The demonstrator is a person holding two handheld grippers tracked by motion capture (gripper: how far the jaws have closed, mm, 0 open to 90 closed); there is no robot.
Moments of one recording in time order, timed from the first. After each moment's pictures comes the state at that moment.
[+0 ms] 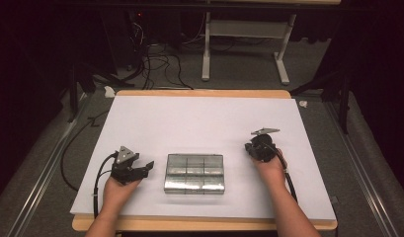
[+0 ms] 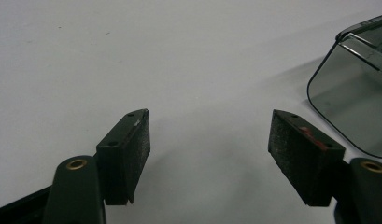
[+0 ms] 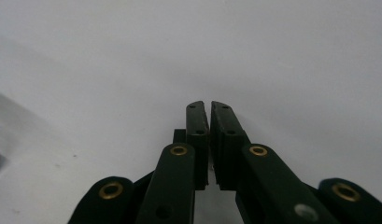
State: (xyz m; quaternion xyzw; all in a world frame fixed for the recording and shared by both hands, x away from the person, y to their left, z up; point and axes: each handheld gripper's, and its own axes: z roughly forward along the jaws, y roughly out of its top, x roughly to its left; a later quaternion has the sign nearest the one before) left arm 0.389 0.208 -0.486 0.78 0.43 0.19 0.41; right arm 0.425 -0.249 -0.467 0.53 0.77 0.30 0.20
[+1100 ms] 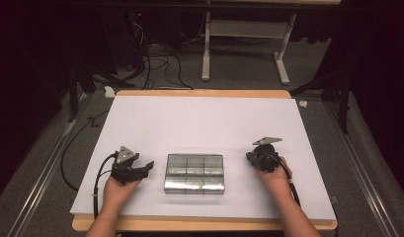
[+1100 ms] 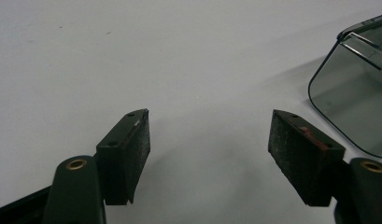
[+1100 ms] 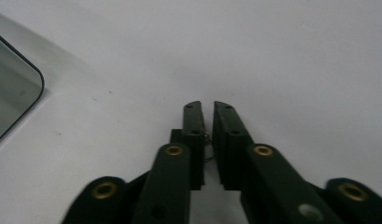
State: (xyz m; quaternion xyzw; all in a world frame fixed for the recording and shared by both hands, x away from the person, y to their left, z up) left arm 0.389 0.208 -0.485 0.78 0.43 0.19 0.41; right arm 0.394 -0.251 -0.469 0.50 0.79 0.29 0.18
